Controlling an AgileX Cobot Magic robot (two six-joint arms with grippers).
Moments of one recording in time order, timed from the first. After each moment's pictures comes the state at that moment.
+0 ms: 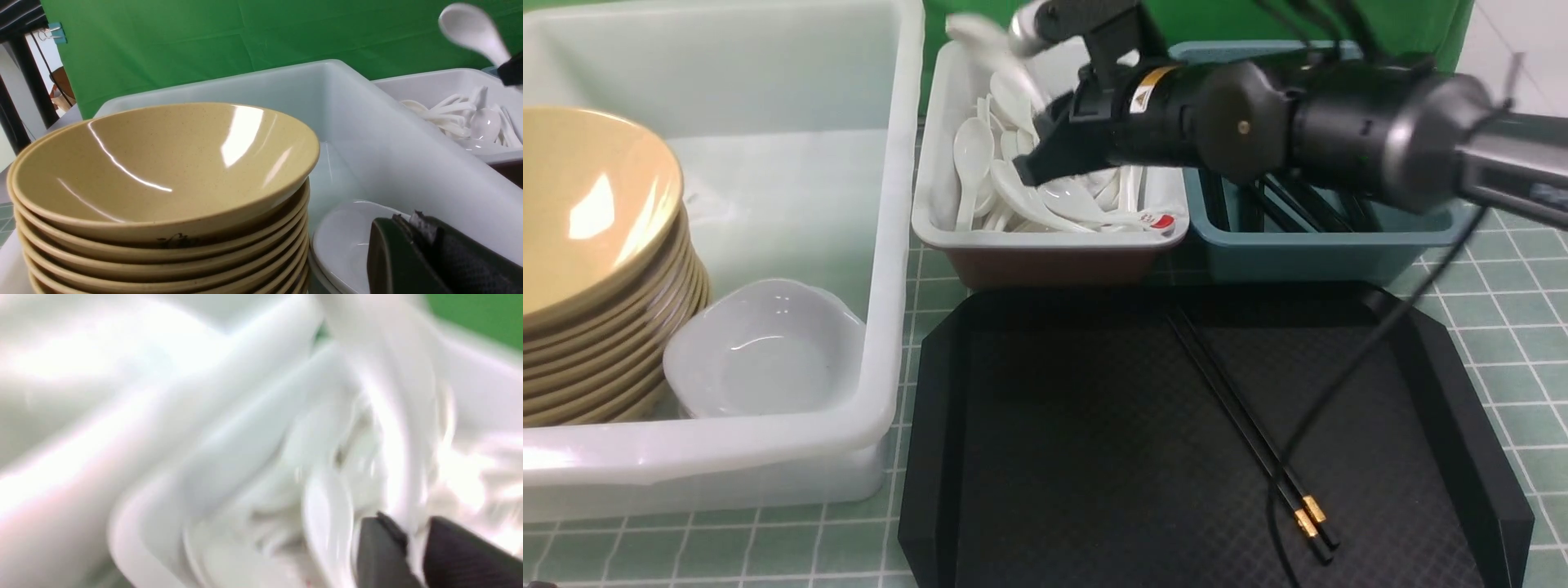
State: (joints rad) right arm 0.53 2.02 -1.65 0.19 0.28 -0.26; left arm -0.02 0.05 -0.25 -0.05 0.34 0.19
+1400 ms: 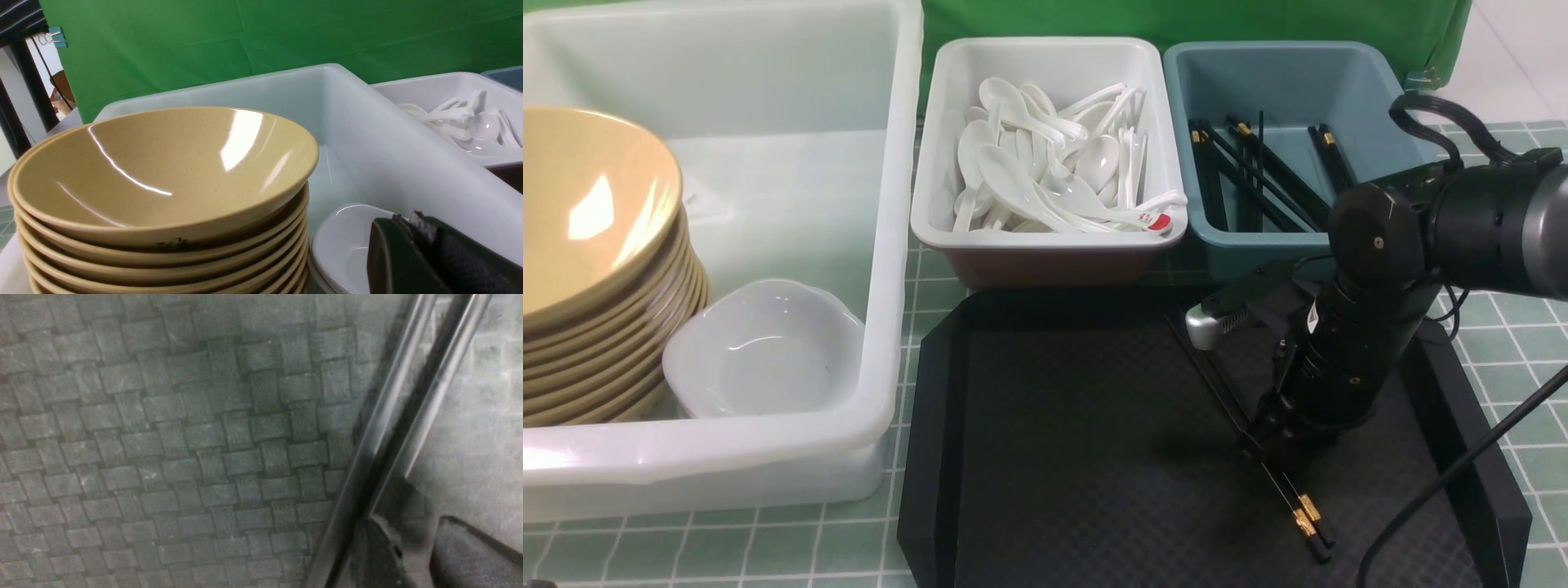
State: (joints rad) right arm 0.42 1.84 -1.15 0.05 0.91 -0.19; left arm -0.02 0.05 -0.25 -0.05 0.33 0.19
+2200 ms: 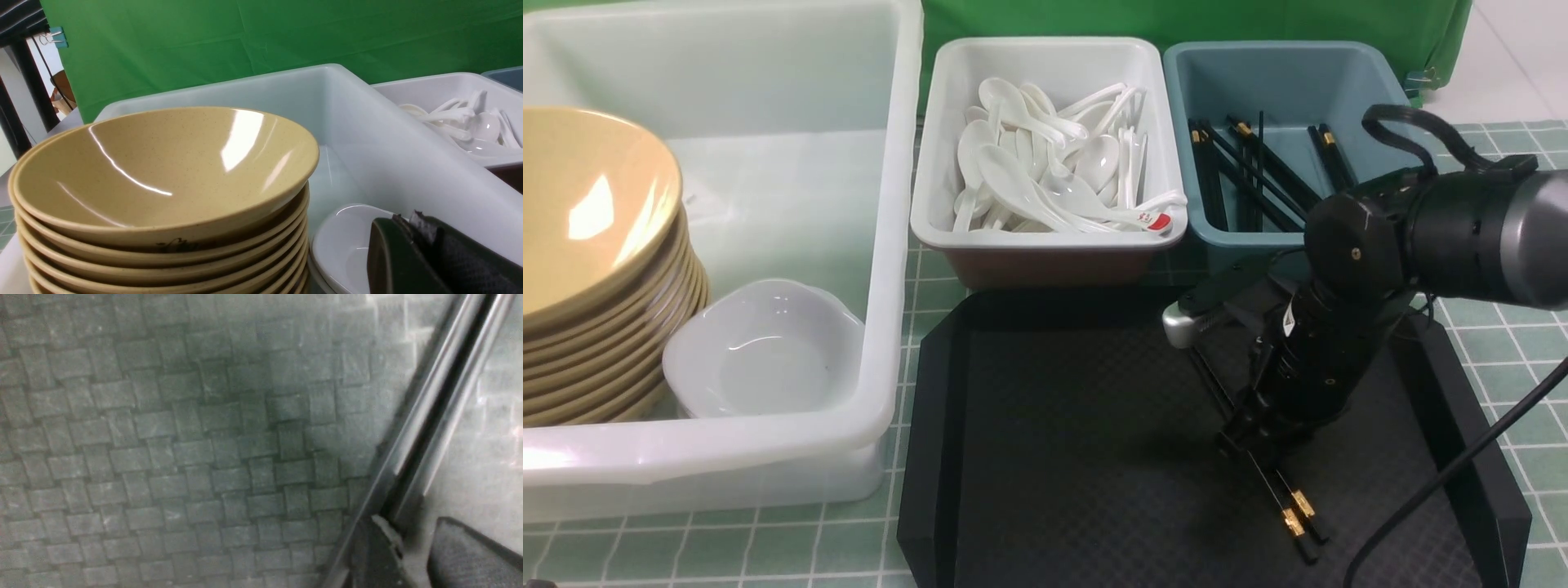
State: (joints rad) right arm 0.47 1.85 -1.16 0.00 0.85 -0.15; left arm -0.02 0.05 -0.25 -0.05 0.33 0.19
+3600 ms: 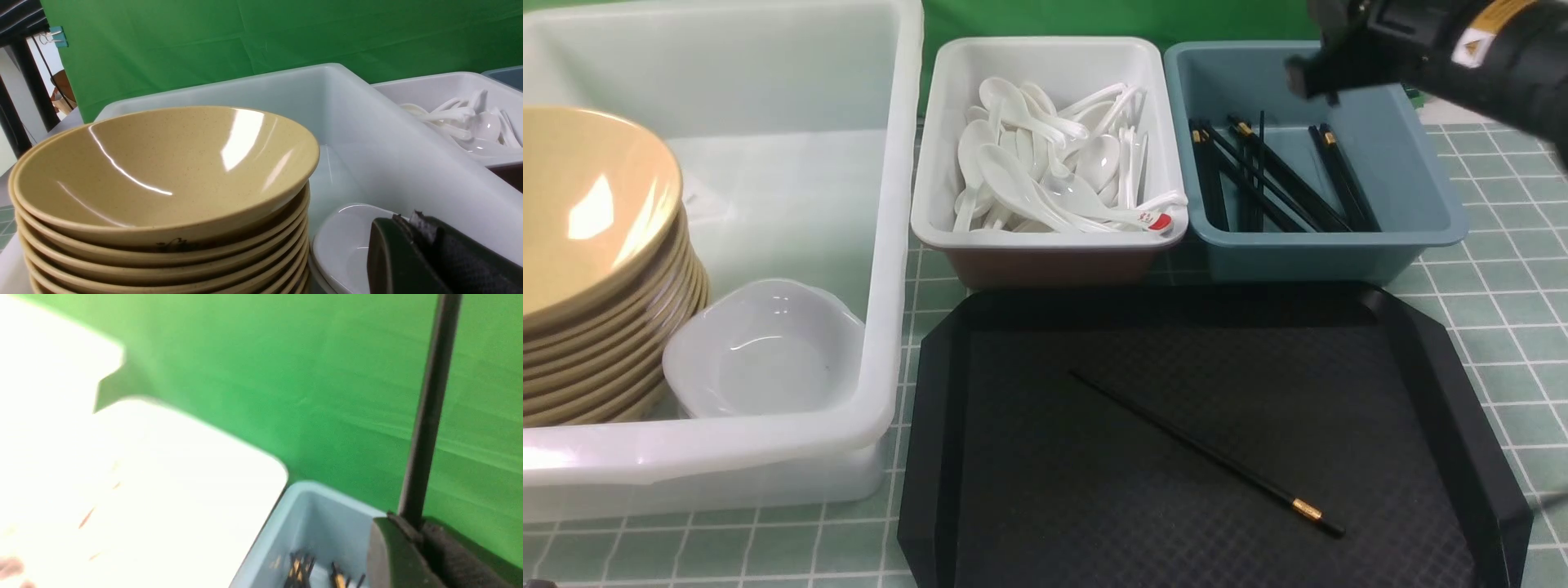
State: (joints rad) right arm 0.23 1.63 -1.16 -0.20 -0.24 0.01; left arm -0.02 0.05 -0.25 -0.05 0.33 0.19
